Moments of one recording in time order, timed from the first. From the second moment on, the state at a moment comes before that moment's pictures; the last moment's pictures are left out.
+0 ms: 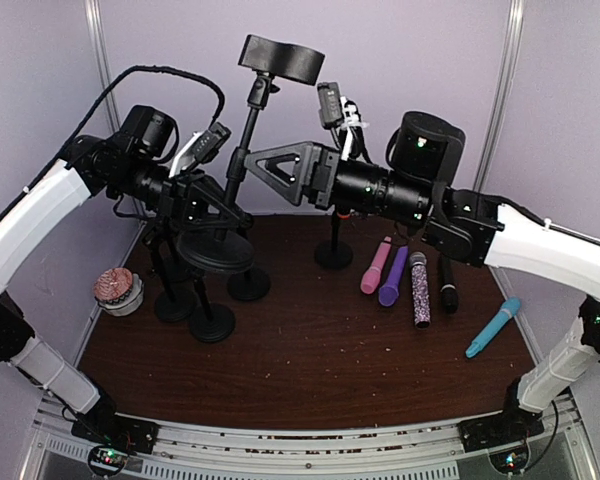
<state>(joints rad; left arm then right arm) -0.57 1.48 1.73 -1.02 1.16 0.39 1.07 1.52 1.53 0.17 -0.24 0.54</state>
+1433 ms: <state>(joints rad) -0.51 1.48 1.76 -1.05 0.90 0.45 1.16 1.63 1.48 -0.01 0.33 0.29</state>
